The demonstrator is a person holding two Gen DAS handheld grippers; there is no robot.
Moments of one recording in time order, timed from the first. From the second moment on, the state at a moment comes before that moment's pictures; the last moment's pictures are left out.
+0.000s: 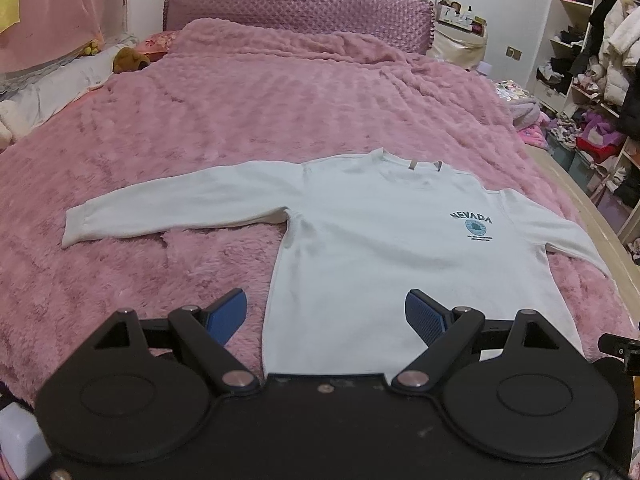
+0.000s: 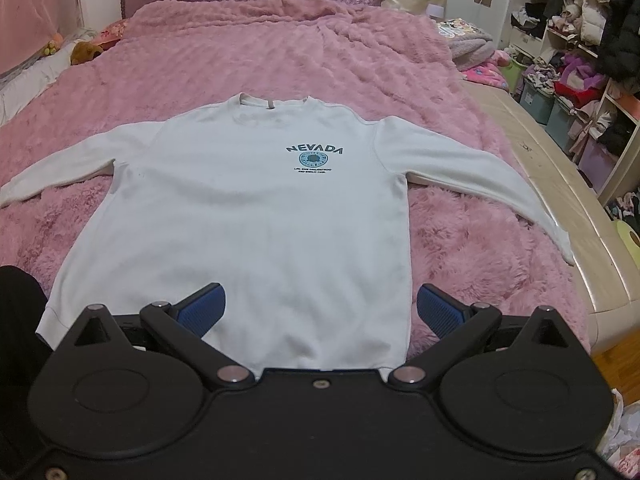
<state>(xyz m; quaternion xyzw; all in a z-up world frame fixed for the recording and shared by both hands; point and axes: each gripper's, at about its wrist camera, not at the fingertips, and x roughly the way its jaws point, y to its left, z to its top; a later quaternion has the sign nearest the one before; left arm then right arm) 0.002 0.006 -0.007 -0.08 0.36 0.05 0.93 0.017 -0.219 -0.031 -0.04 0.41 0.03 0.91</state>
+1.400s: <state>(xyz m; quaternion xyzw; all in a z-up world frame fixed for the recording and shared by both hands) 0.149 0.398 -0.197 -0.32 0.32 0.36 0.81 0.191 -0.128 -0.081 -0.10 0.44 -0.02 0.89</state>
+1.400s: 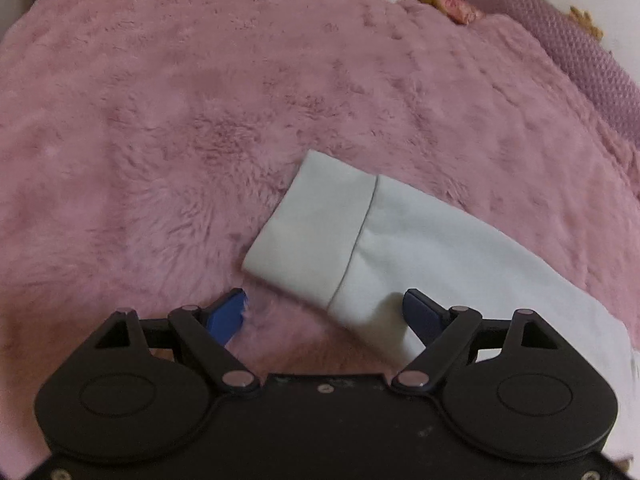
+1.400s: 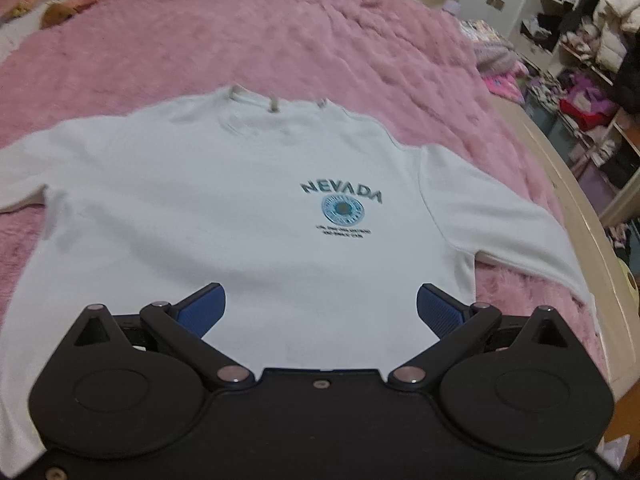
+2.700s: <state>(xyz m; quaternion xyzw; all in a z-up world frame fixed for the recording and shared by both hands) 0.330 0.008 -0.025 -0.07 0.24 0.10 0.96 0.173 -0.394 -0.088 -0.06 0.43 -0.18 0.88</state>
